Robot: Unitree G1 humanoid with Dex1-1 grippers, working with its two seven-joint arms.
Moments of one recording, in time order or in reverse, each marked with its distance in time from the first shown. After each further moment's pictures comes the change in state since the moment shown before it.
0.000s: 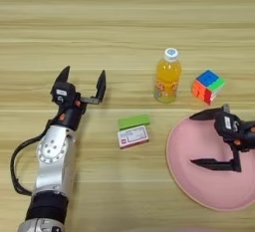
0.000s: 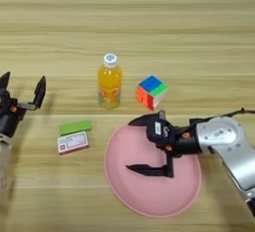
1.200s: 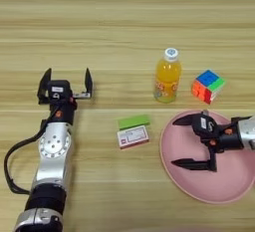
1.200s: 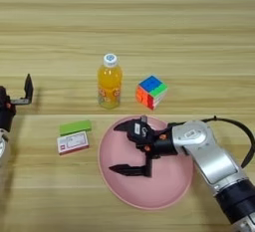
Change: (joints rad) left arm -0.060 0.022 0.026 0.113 0.118 -0.029 0.253; right arm -0.083 0.179 0.086 0.191 -0.059 0.022 -0.038
